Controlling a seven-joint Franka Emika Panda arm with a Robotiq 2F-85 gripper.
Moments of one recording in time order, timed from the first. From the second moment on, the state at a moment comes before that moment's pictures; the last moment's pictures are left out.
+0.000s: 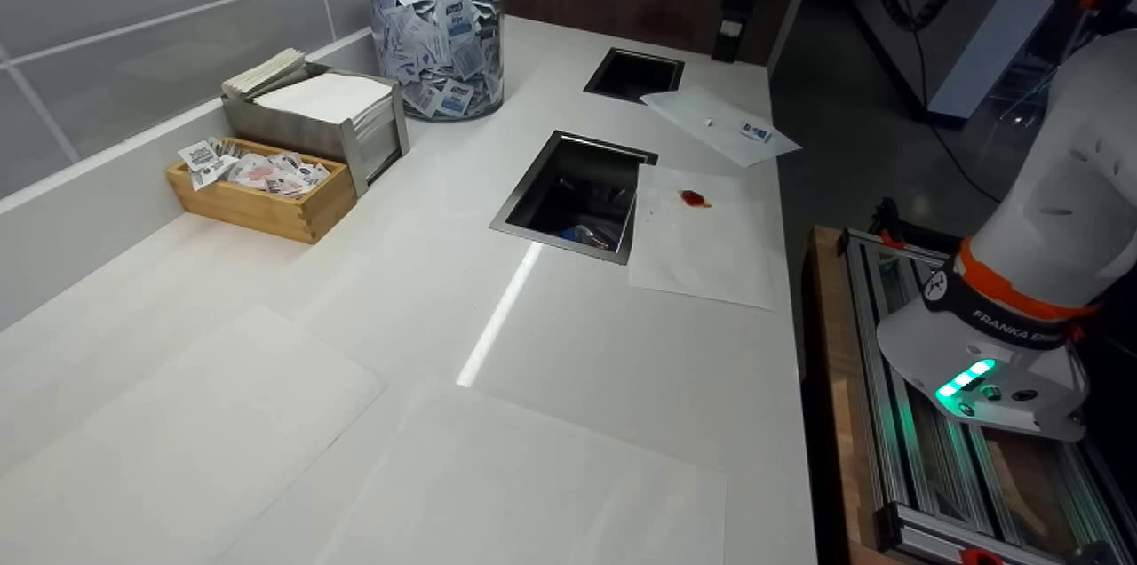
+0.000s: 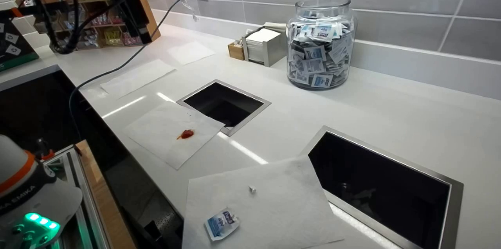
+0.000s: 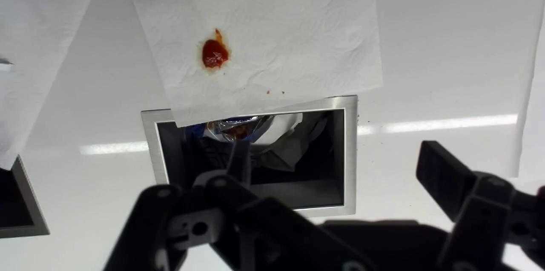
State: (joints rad) arm -0.01 -0.61 0.00 -2.51 -0.02 1.92 0.01
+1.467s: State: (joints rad) arm 0.04 -0.38 0.09 -2.65 0.21 2.24 0.29
